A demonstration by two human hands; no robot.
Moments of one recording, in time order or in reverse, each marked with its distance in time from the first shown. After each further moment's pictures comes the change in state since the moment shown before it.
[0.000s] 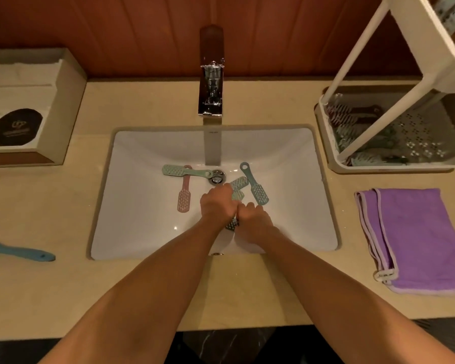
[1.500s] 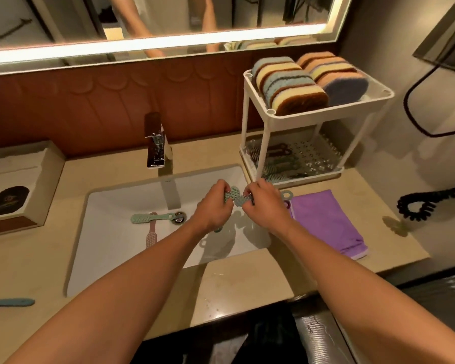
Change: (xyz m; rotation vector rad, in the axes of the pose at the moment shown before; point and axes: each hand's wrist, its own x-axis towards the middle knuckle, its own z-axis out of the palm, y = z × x) left_hand -0.071 0.144 -0.082 -0.292 0.058 0.432; right_hand -0.118 0.095 -0.162 0.172 0.564 0.004
